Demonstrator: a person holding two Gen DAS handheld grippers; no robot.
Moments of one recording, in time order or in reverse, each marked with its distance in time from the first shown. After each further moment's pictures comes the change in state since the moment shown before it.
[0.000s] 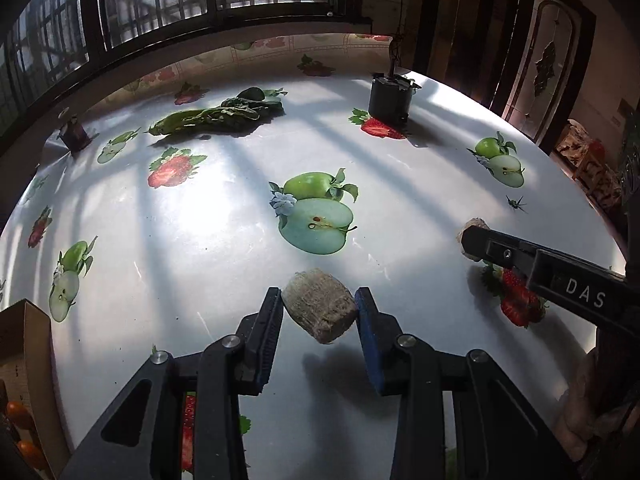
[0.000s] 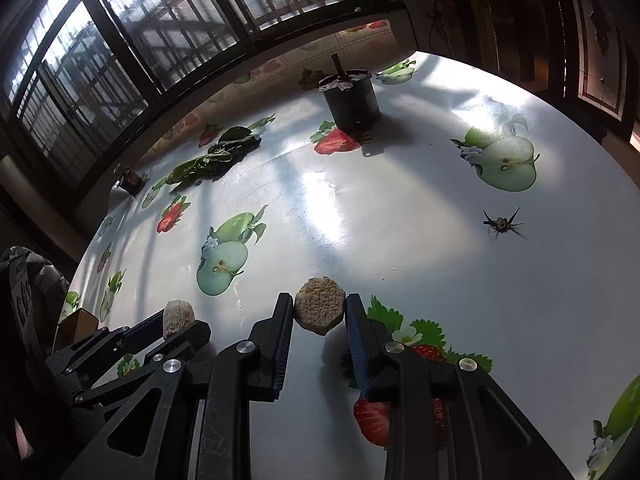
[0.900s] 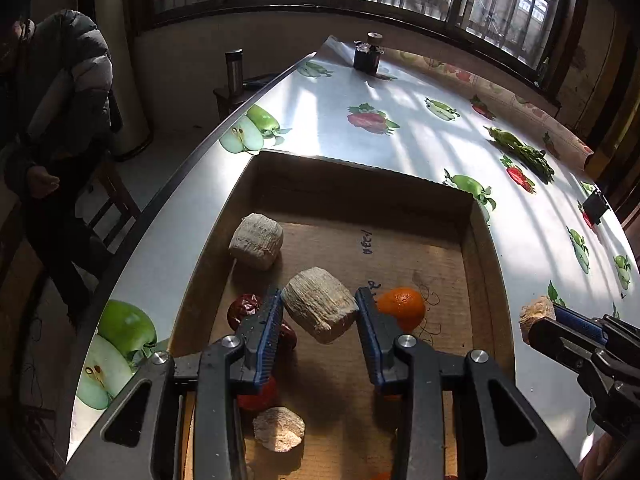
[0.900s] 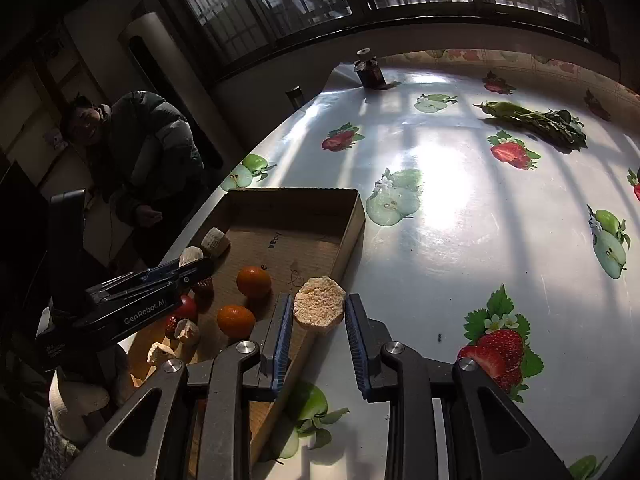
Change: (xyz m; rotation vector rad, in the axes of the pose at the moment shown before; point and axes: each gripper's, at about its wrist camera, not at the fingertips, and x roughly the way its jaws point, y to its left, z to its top) left arm -0.129 0.311 -0.135 -0.509 0.018 0.303; right arm 0.035 0.335 -0.117 -0.515 0.243 0.333
